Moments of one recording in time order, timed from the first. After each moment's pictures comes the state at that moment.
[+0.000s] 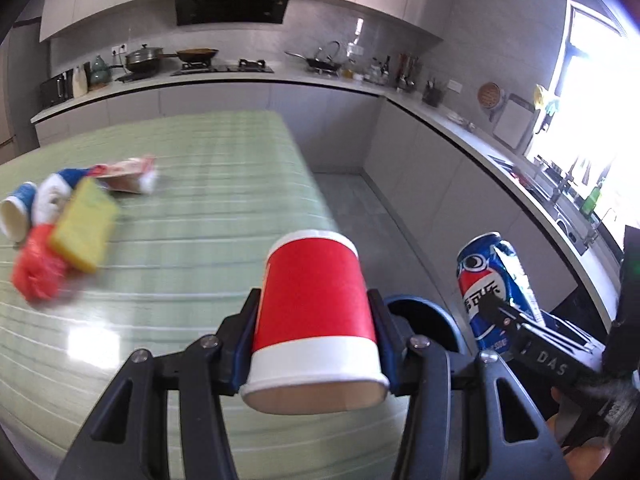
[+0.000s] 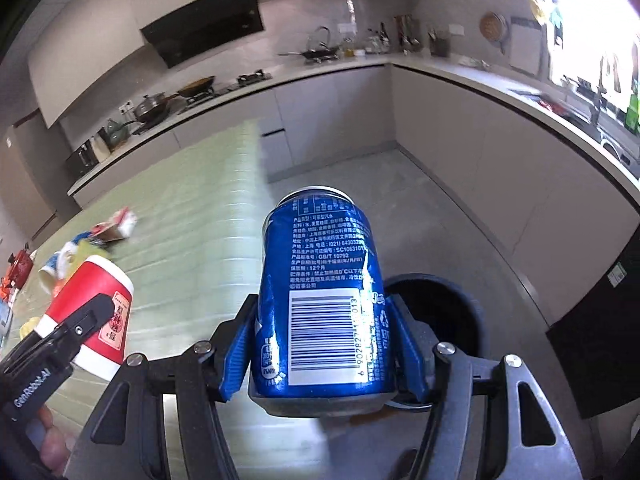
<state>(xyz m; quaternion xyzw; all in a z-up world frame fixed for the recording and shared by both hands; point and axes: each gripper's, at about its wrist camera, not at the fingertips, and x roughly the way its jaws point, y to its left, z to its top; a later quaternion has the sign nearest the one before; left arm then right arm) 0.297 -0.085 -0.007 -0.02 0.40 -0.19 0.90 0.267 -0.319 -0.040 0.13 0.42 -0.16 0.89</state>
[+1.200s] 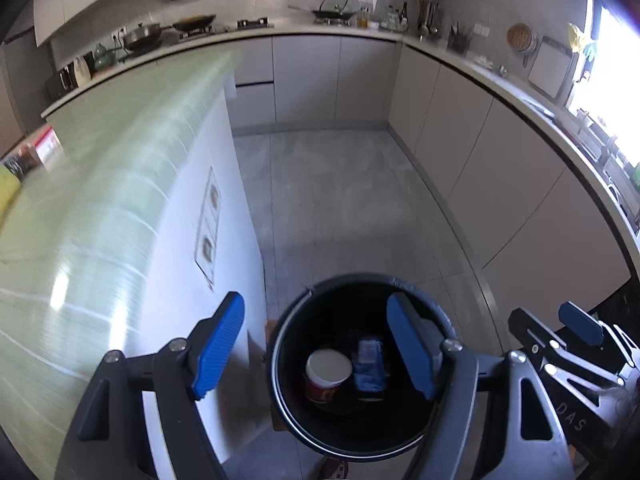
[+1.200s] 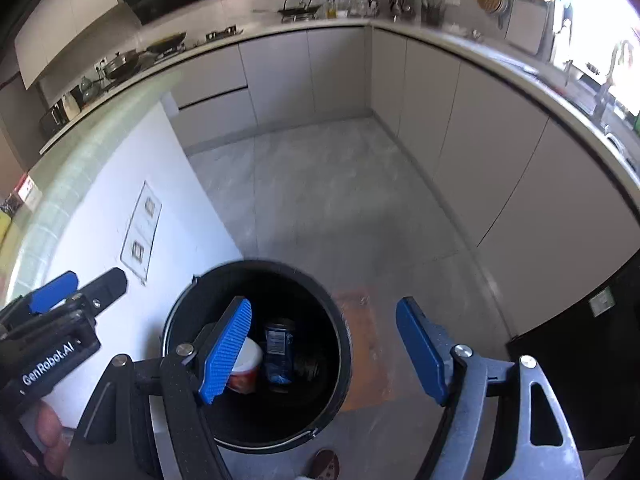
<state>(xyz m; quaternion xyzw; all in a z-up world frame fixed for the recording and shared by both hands) 0.319 -0.273 -0.076 0.03 0.45 -0.10 0.88 0.273 -0.496 -0.125 0.08 0.47 -0.16 0.86</state>
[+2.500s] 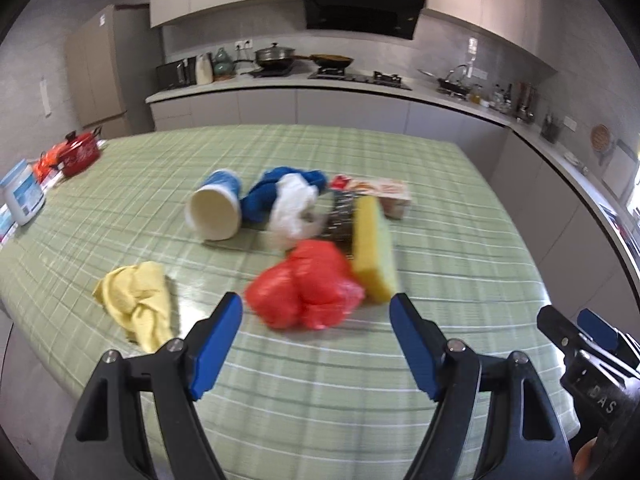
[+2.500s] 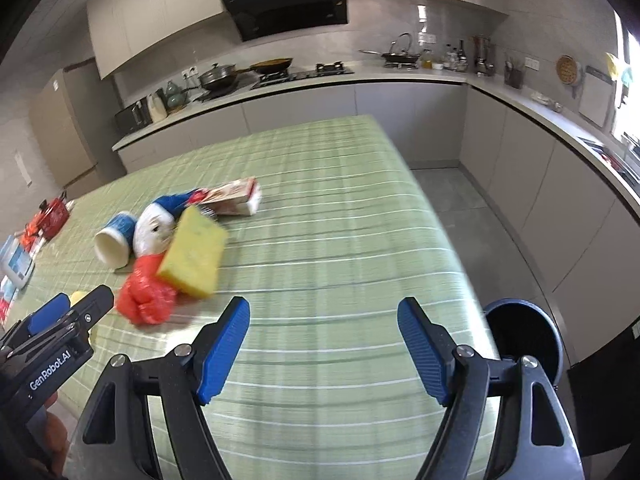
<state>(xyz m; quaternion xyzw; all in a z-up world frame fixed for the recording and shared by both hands) 0.334 0.146 0.009 -0.03 0.39 0.03 0.92 0.364 -0.070 -0.025 0.06 0.42 -0.06 0.90</state>
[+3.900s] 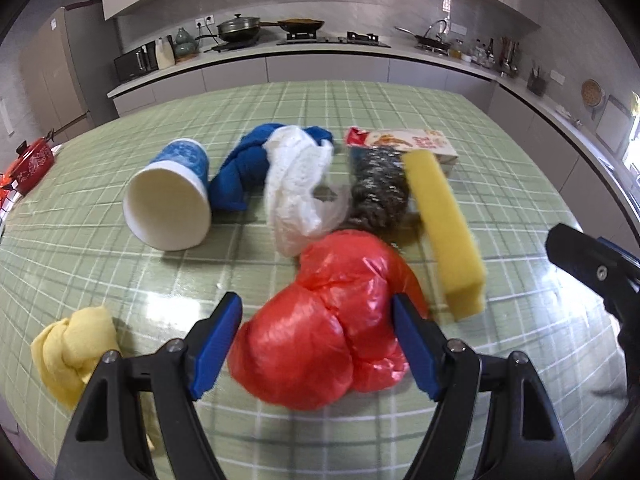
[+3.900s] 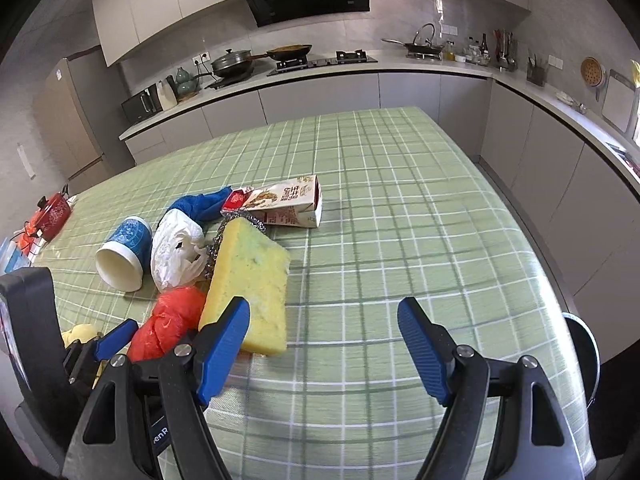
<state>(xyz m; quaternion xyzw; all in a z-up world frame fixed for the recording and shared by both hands) 0.410 0.181 -0.053 0.02 0.44 -0.03 0.90 0.449 -0.007 -0.058 0.07 0.44 -0.05 0.89</state>
